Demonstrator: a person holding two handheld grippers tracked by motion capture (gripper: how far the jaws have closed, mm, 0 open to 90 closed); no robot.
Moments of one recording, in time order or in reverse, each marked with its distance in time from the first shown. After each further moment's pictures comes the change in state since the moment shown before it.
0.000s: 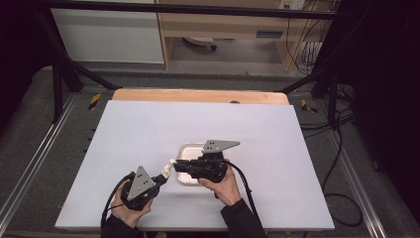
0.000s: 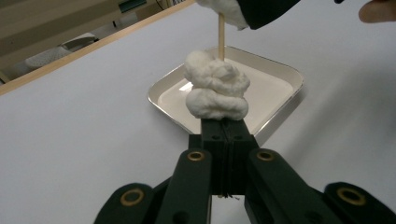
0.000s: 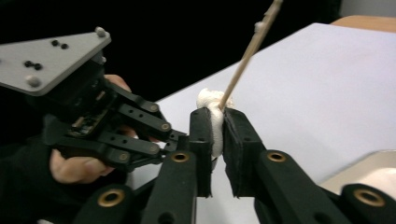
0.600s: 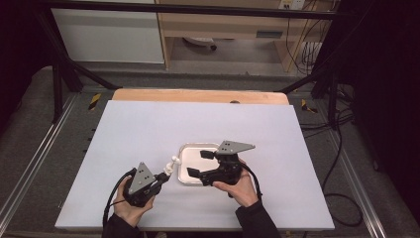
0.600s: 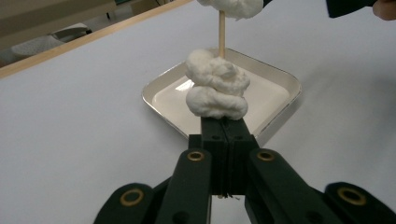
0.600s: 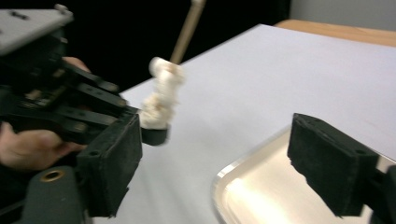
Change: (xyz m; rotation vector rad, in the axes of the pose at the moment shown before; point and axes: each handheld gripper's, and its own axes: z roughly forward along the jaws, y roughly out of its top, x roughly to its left) left arm 0.005 0.004 0.006 0.016 -0.032 -0.058; right arm -0.016 -0.014 -0.033 -0.013 -0.167 -0.009
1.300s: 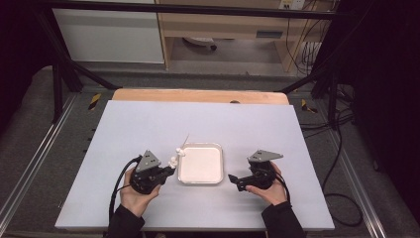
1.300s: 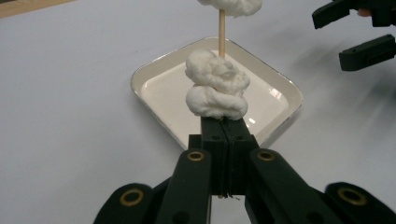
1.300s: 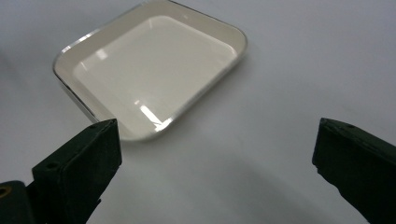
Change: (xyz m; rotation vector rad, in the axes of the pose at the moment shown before) left arm 0.014 0.026 0.026 0.111 -0.057 -0.160; right arm -0.058 -0.060 -0.069 0.235 -0.366 -0.010
